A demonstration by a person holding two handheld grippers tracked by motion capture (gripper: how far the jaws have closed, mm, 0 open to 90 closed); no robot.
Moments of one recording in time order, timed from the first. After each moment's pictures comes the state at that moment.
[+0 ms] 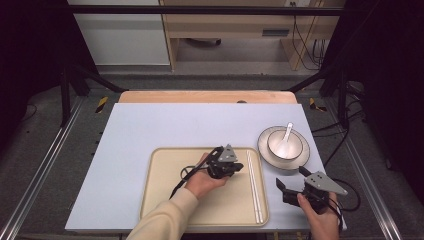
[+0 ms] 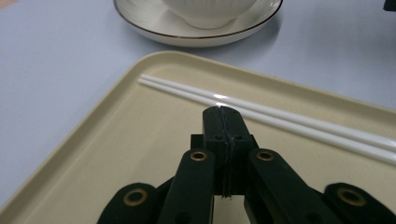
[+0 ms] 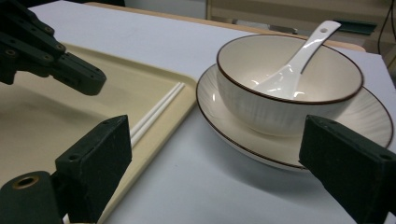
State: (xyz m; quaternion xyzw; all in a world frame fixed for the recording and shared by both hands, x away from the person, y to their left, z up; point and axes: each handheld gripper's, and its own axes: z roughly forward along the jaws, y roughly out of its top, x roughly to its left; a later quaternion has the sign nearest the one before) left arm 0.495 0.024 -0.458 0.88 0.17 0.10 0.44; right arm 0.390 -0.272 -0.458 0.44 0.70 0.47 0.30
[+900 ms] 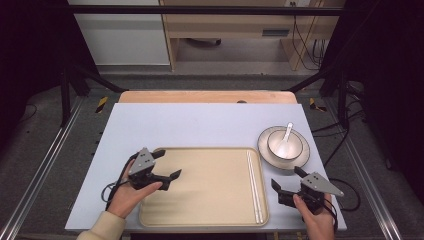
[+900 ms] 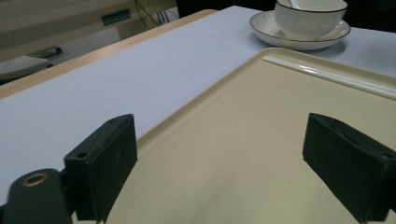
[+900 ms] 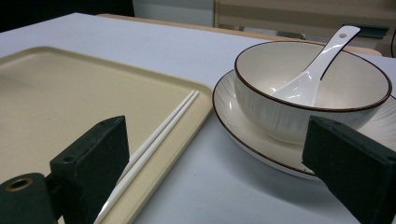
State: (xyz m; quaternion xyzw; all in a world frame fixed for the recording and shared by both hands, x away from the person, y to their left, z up) left arm 0.450 0.222 -0.437 0.78 0.28 0.22 0.51; right arm 0.389 -0.263 -0.460 0.44 0.69 0.49 0.30
